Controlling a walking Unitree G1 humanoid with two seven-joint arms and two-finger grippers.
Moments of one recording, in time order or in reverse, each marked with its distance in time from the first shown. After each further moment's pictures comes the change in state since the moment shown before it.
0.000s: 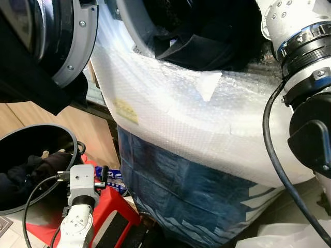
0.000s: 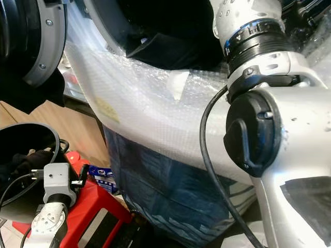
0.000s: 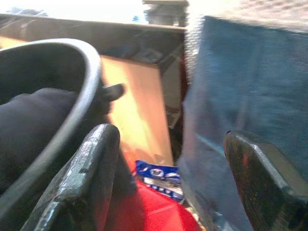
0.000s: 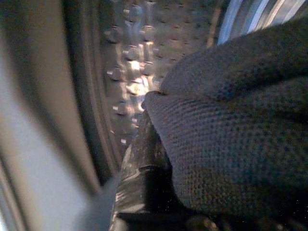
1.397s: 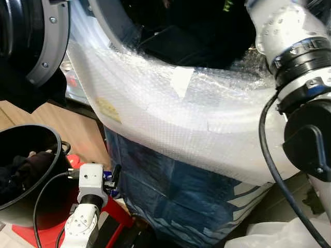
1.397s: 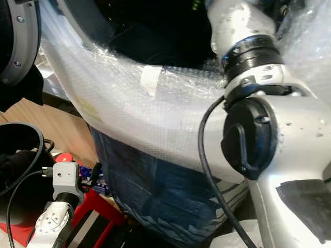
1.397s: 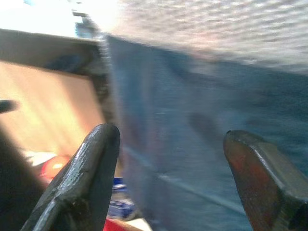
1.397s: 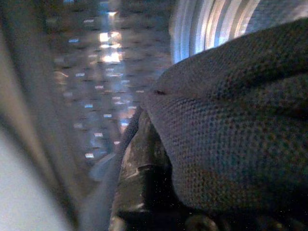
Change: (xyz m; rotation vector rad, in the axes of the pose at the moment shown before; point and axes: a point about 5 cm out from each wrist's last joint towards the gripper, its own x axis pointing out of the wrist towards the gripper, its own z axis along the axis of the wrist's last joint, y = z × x) left arm -0.003 -0.024 0.006 -0.081 -0.039 -0.174; right arm -0.008 -0.018 -0.016 -0.011 0.025 -0.060
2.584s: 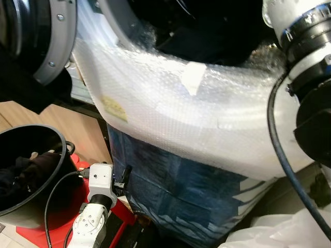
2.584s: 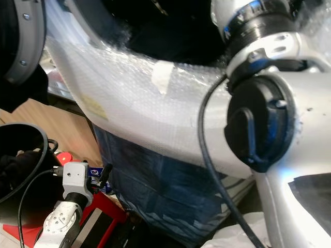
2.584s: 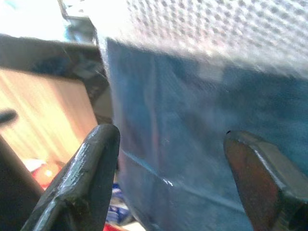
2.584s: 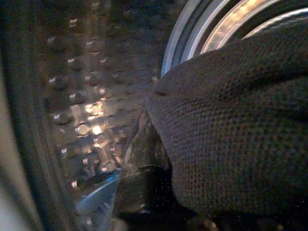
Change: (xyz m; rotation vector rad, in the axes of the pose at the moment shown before) left arm 0.000 -0.001 -0.001 0.019 0.006 -0.036; right arm 0.012 0.030 0.024 -0.137 -0.028 -0.072
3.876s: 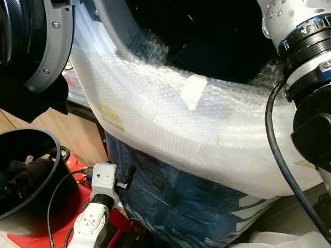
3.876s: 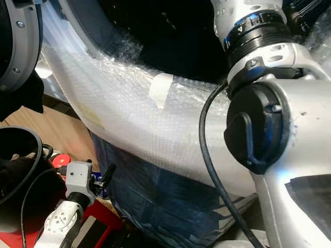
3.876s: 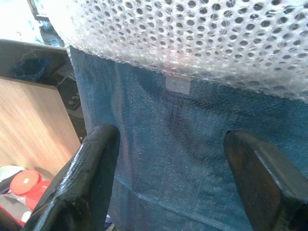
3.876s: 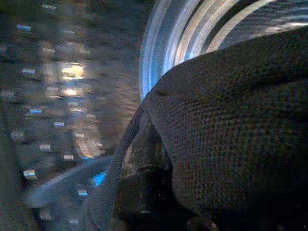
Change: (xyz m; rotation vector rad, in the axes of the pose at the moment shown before) left arm 0.001 -0.014 0.002 -0.008 -0.010 -0.079; right arm -0.007 -0.034 -0.005 -0.090 0.041 -0.156
